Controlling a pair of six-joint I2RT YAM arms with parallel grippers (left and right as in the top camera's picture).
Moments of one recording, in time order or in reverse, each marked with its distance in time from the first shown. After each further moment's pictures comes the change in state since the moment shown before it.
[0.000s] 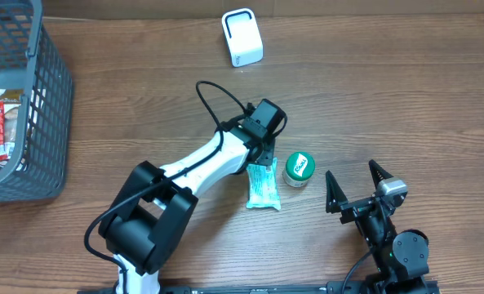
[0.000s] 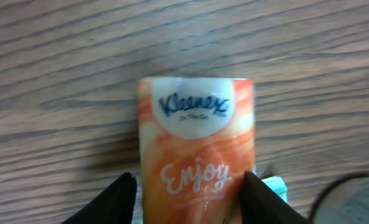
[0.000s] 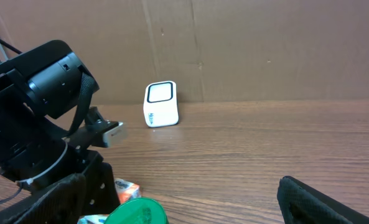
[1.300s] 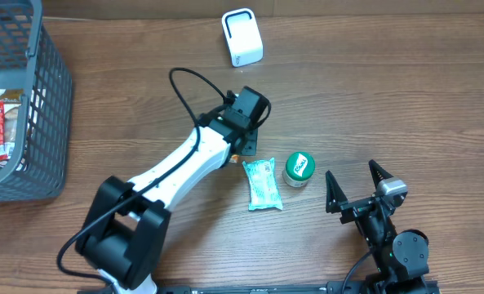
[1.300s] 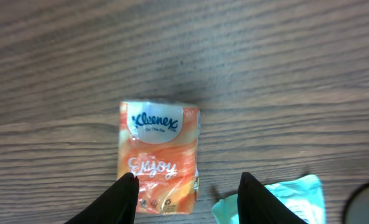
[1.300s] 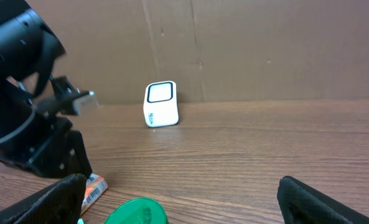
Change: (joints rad) left arm 0.056 -0.118 0.006 -0.102 -0.100 0.030; right arm 0.000 0.000 0.000 0.000 0.000 0.000
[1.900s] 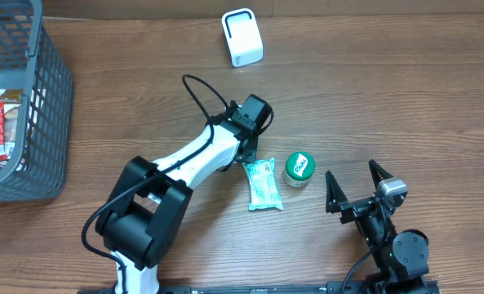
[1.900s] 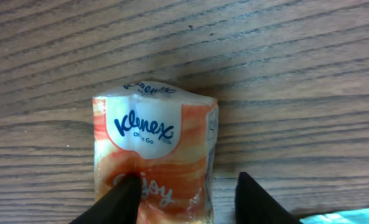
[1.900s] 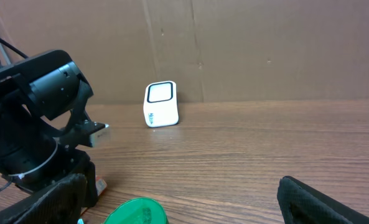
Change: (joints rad) left arm -0.005 0.130 0.000 0.017 -0.023 0.002; right arm 0.000 0.000 0.000 0.000 0.000 0.000
